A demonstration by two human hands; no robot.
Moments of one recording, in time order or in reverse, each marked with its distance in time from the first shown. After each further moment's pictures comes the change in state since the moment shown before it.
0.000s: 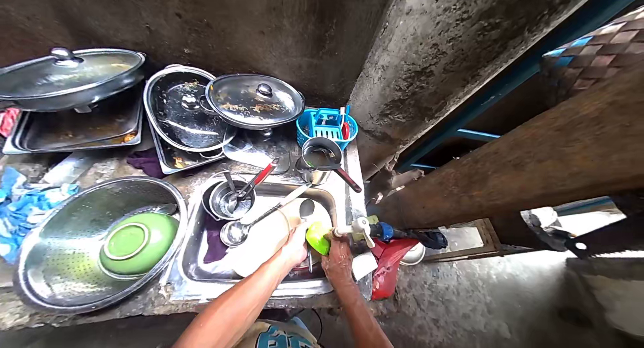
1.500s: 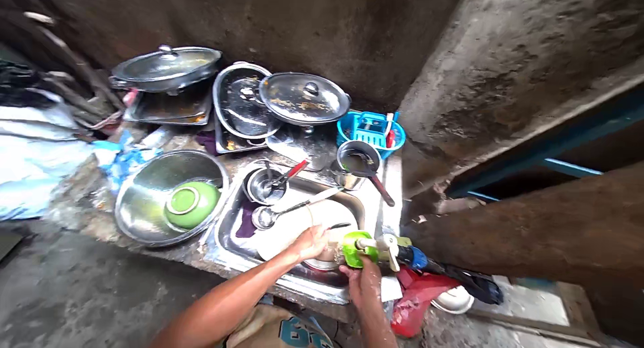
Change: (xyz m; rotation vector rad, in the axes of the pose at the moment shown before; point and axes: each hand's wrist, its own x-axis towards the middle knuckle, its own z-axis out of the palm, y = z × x) left_hand -0.031 0.034 -0.027 1.206 -0.167 0.297; right_hand 0.019 -0.019 -0.036 1.392 -0.140 1.065
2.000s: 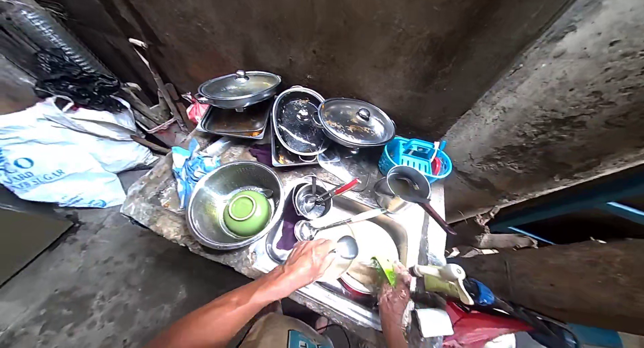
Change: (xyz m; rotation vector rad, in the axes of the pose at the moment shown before) left_hand -0.120 -0.025 -0.100 0.526 0.203 0.180; right_hand 0.022 0.068 0.015 -0.893 0.163 -0.804
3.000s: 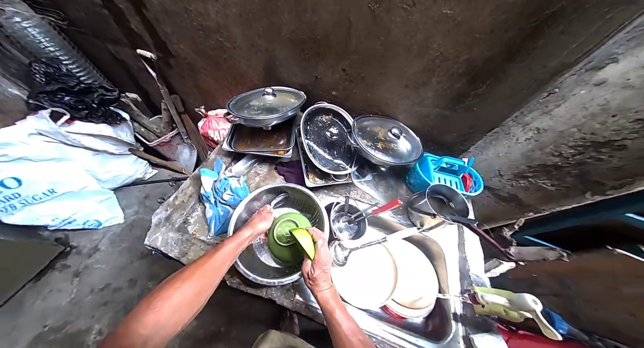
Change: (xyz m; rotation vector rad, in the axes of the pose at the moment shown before) left_hand 0.004 -0.278 -0.119 -0.511 0.145 -0.687; right_hand -0.082 -0.205 0.245 0.344 -0.155 -0.744
